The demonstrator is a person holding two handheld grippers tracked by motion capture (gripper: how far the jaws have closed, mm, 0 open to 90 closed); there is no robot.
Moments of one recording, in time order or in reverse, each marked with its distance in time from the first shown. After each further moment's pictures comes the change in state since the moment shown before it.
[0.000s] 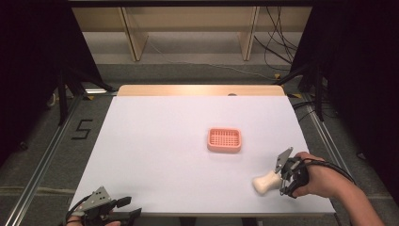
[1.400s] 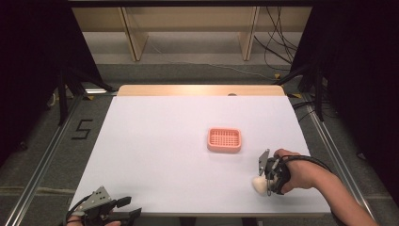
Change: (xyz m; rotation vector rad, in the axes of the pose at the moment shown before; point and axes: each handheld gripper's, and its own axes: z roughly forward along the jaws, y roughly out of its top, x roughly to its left) left arm 0.000 0.000 0.001 0.001 0.002 -0.005; right arm -0.004 0.039 0.028 0.052 0.016 -0.218
